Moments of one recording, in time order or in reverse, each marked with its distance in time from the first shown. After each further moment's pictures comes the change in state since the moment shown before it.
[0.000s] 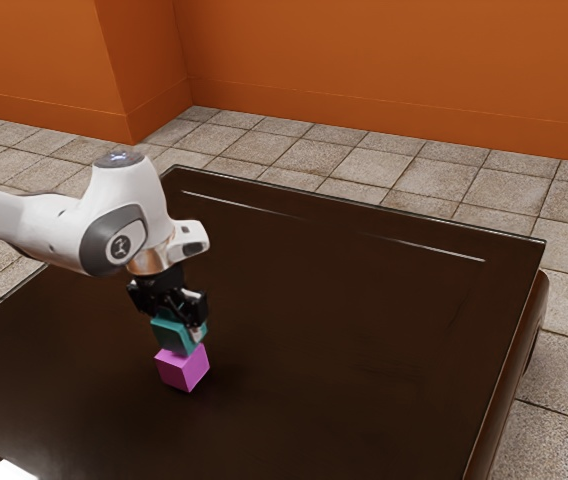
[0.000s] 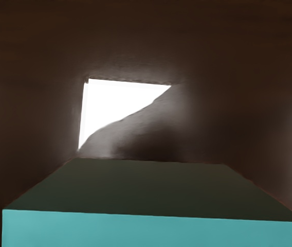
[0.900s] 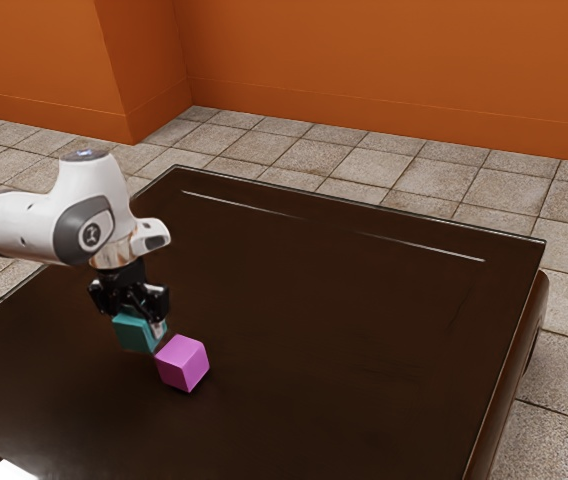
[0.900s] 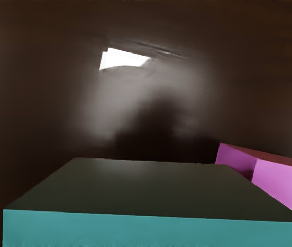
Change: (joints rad) arm 0.168 0.022 -0.002 0.017 0.000 -0.071 0.010
